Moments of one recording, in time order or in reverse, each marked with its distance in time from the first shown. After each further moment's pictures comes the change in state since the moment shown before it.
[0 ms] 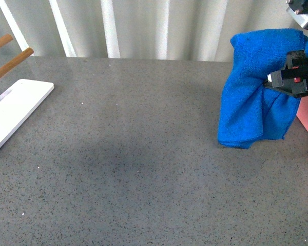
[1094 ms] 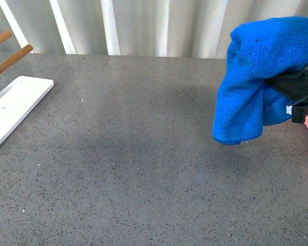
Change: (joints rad) left arm 0.166 0.616 0.588 -0.234 0.594 -0.026; right arm -0.018 -0.082 -0.321 0.521 -0.163 -0.116
